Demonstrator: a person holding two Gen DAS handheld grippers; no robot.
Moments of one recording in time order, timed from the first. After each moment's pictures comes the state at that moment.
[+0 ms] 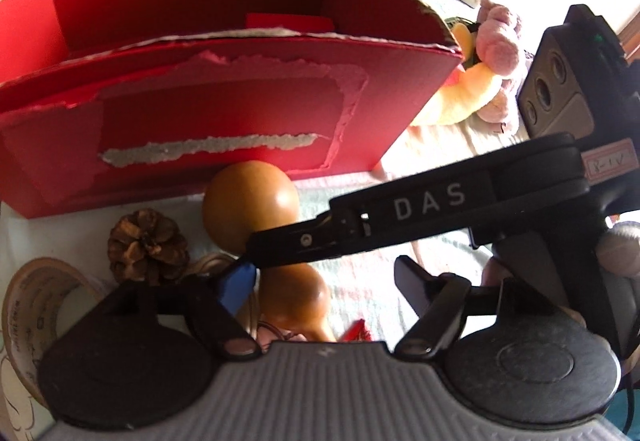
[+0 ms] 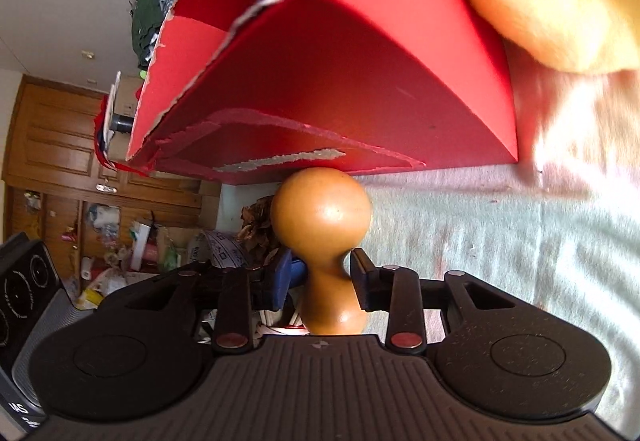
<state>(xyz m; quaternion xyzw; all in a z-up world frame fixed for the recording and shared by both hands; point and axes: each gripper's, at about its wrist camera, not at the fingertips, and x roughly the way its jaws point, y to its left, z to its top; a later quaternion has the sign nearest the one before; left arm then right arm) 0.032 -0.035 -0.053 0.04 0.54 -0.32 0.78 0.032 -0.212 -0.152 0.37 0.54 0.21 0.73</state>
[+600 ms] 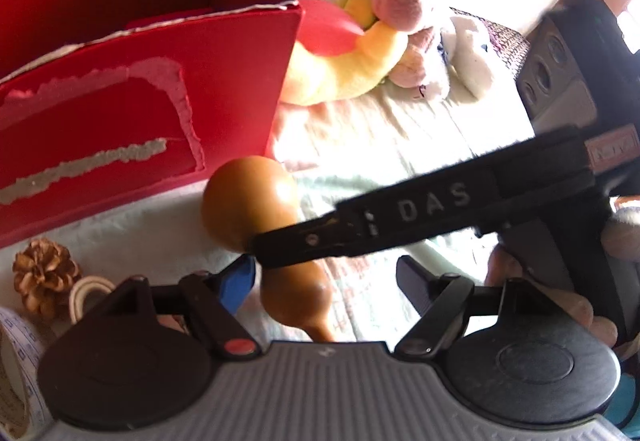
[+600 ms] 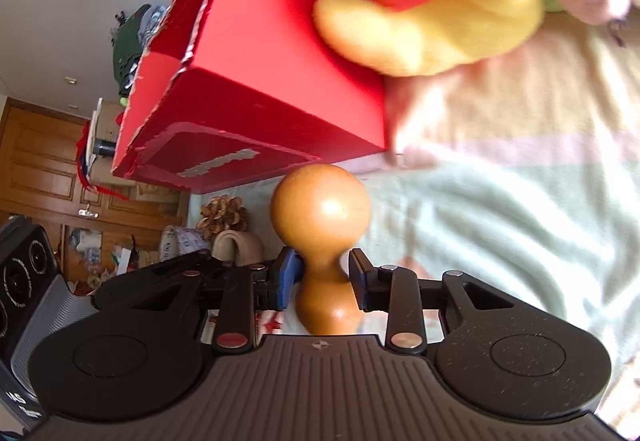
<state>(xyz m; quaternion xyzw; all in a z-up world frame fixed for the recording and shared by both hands) 0.004 -0.094 -0.061 0.08 0.53 -0.39 0.75 -0.011 -0.278 -0.151 0.36 0.52 0.16 0.76</state>
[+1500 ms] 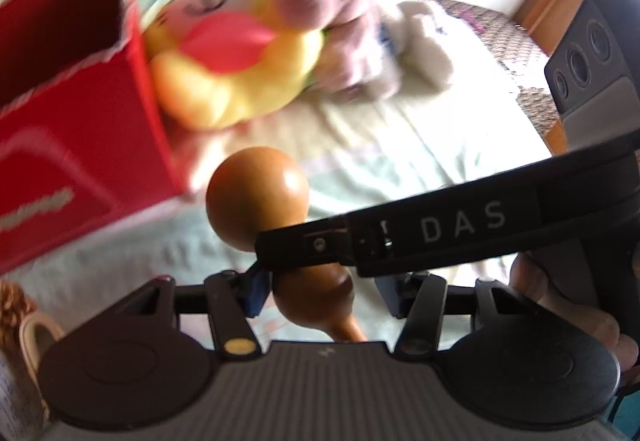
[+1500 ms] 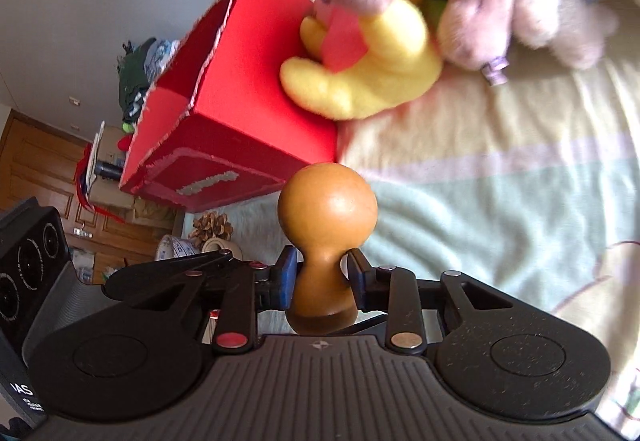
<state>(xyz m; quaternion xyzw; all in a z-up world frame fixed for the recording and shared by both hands) -0.027 -0.155 -0.047 0.12 0.50 -0.41 0.75 -0.050 -0.313 -0.117 0.36 0.46 0.13 0.80</state>
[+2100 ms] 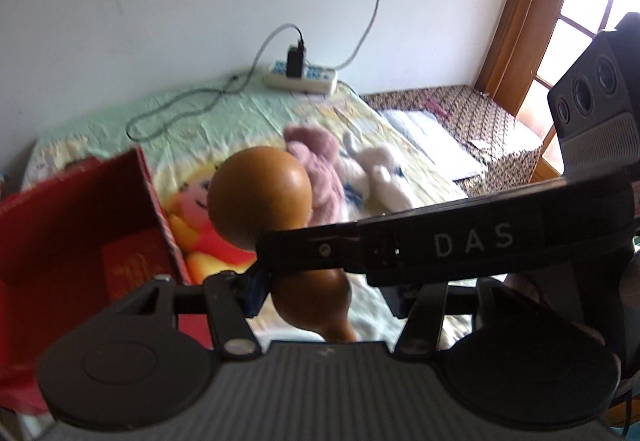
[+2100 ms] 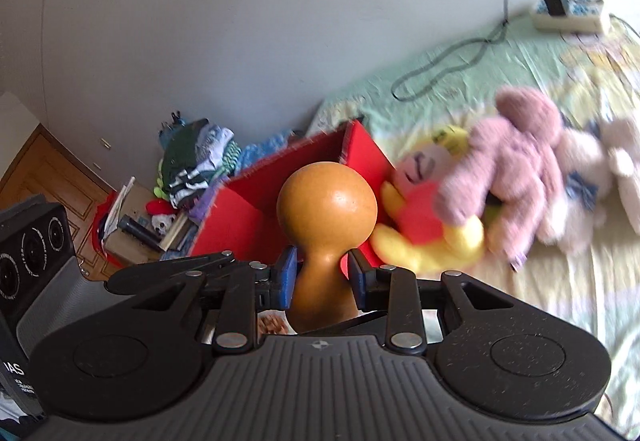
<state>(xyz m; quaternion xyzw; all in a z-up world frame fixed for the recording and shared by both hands) -0.008 -0.134 0.074 0.11 0.36 -0.45 0.81 -0.032 -0.295 -0.006 0.30 0.32 0.13 0.89</state>
